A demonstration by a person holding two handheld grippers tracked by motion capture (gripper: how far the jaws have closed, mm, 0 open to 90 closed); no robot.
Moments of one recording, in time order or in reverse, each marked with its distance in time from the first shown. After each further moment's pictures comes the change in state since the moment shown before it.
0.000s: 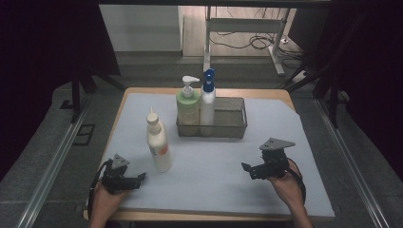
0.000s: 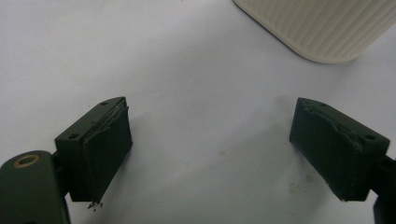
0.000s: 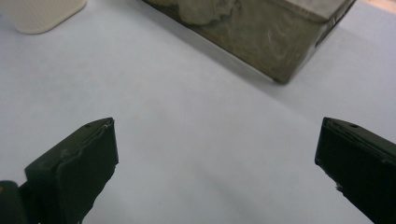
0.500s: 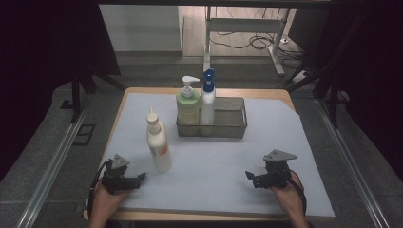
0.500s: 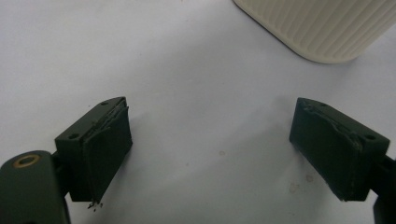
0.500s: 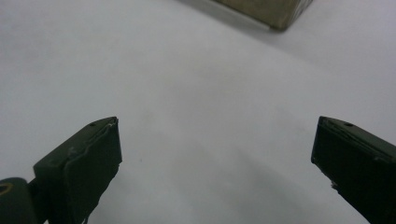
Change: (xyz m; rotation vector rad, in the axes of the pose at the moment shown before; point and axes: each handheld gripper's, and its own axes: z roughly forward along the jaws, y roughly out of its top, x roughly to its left) left arm 0.000 0.000 0.000 -0.001 0.000 0.001; right arm -0.003 -0.046 0.011 0.010 -0.032 0.050
